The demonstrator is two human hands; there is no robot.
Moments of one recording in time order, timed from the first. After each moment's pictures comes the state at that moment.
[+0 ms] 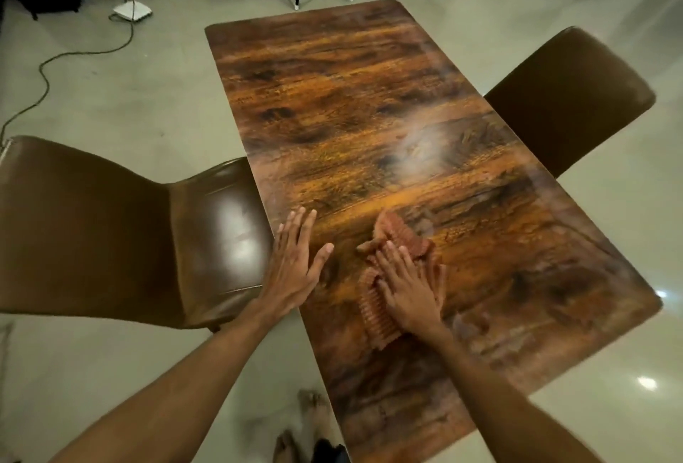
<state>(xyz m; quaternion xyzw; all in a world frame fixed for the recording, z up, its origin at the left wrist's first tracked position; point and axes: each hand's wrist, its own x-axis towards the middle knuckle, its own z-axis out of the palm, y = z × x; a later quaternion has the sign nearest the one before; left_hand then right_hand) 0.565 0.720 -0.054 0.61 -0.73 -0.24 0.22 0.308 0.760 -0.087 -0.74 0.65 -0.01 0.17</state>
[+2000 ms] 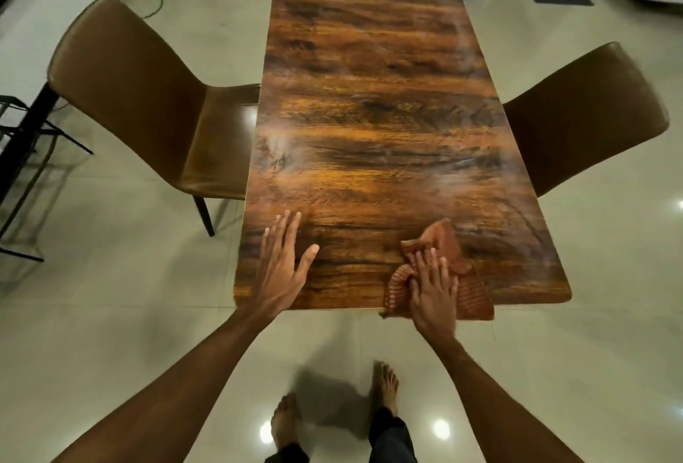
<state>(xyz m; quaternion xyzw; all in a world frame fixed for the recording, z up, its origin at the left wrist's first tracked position) 0.348 0.966 -0.039 0.75 -0.57 -0.21 0.26 0.050 0.907 -0.081 -0.75 0.63 -0.02 0.20</state>
